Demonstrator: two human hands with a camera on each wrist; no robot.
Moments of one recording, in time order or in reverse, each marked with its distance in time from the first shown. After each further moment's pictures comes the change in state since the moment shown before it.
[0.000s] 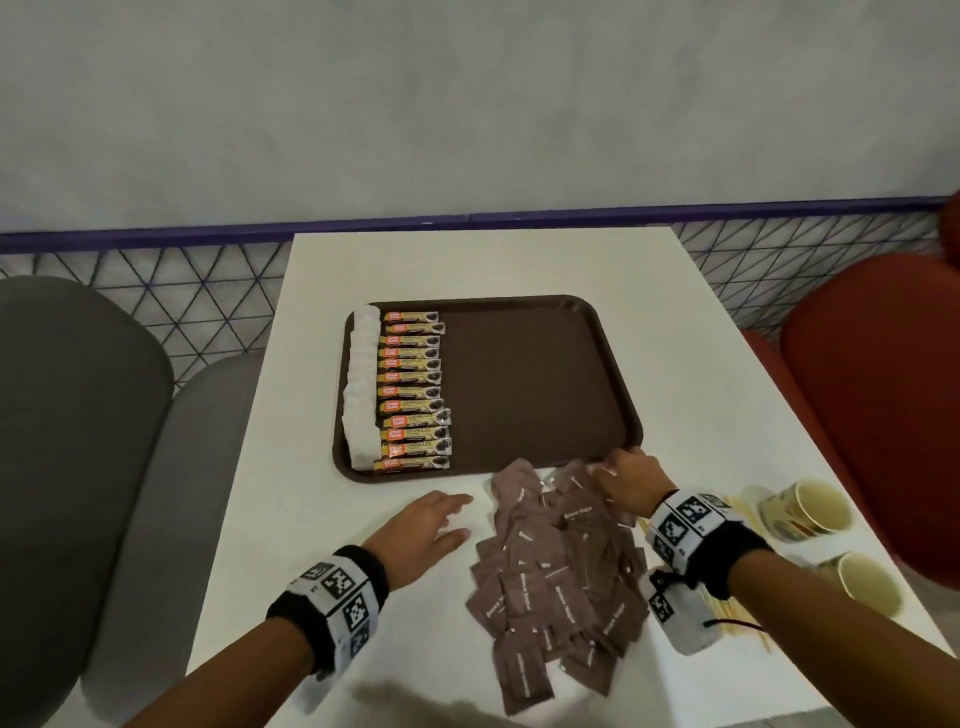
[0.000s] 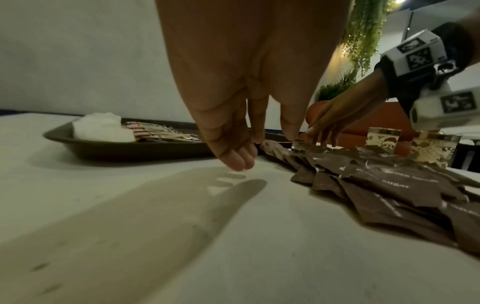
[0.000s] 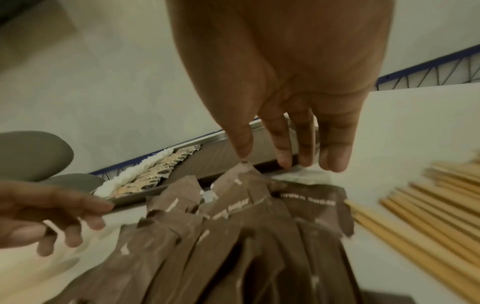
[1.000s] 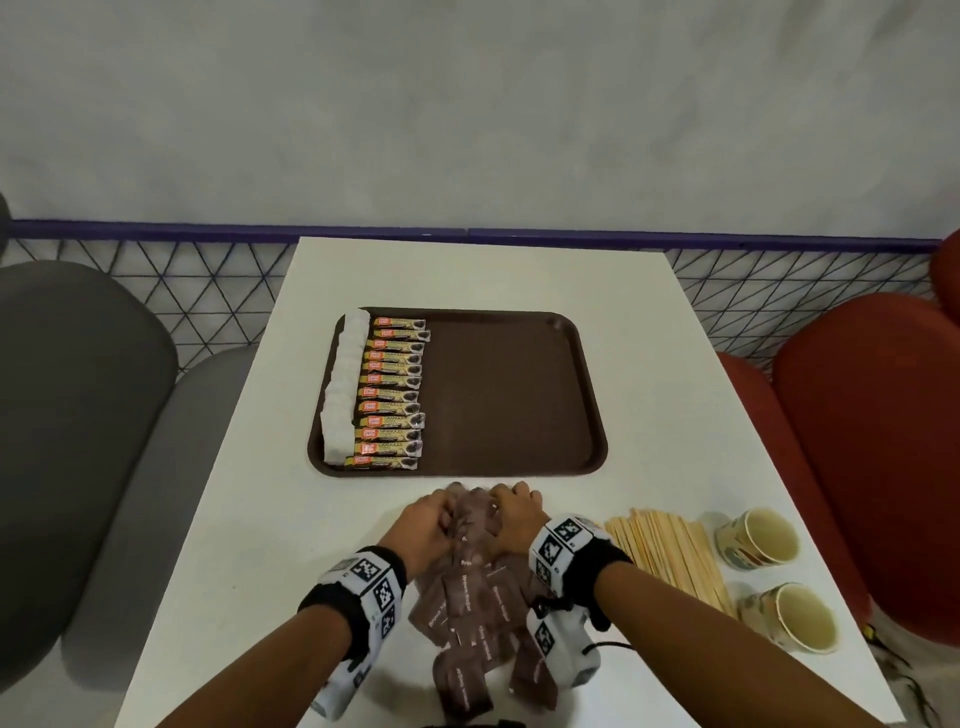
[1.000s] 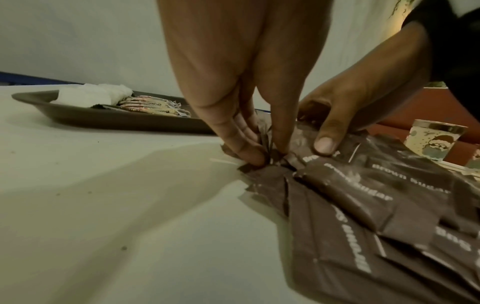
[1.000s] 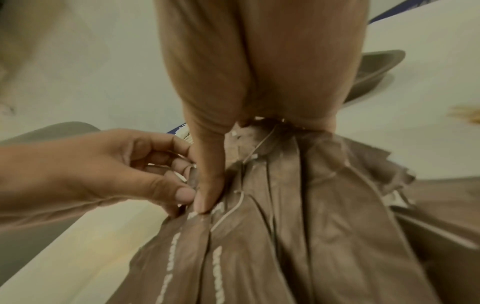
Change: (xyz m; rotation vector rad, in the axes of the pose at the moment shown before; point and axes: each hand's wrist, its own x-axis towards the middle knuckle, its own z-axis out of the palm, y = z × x) left_hand 0.026 0.047 0.035 -0.286 0.204 -0.228; right_hand -0.041 -0.051 0.029 -0.053 -0.248 -0.281
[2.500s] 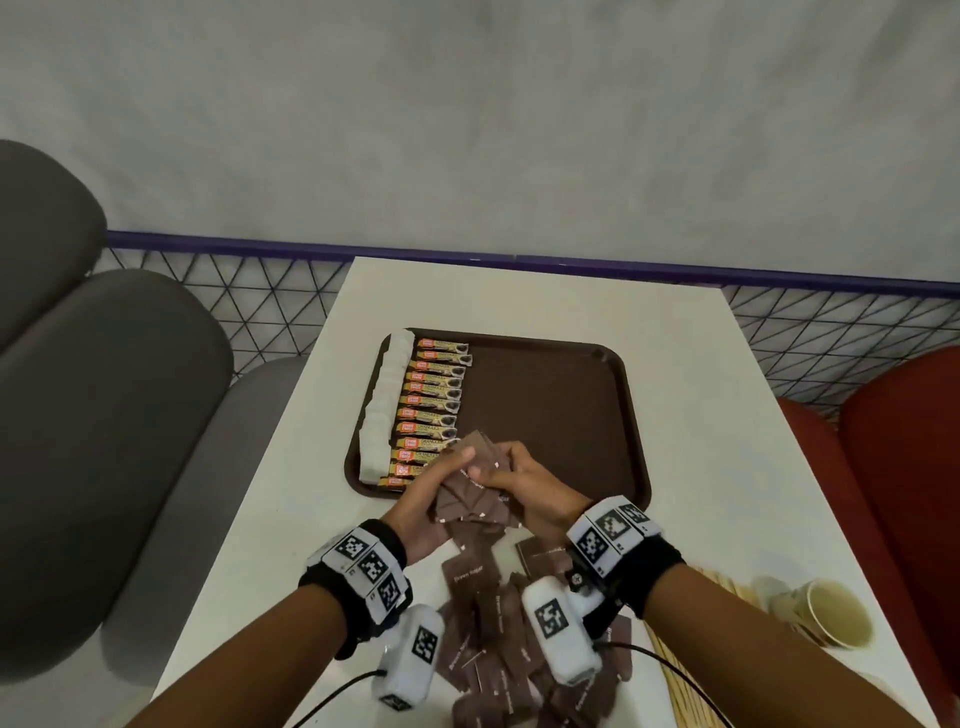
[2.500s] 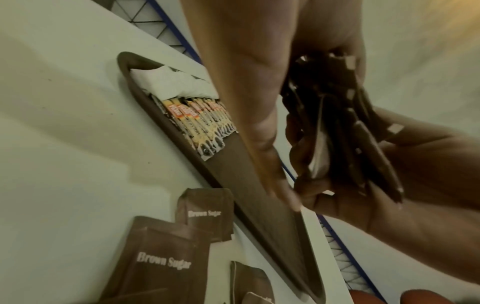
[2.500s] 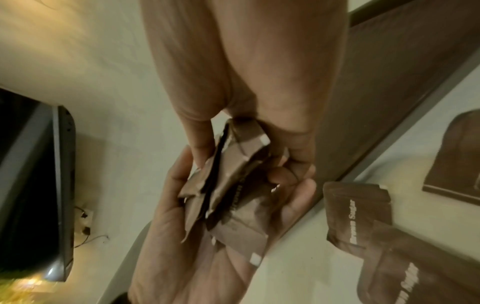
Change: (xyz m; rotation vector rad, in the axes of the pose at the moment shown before) left_hand 0.004 0.038 -0.059 -1.304 -0.085 -0.099; right_hand 0.029 -0.043 -0.045 1.203 -0.173 -0.260
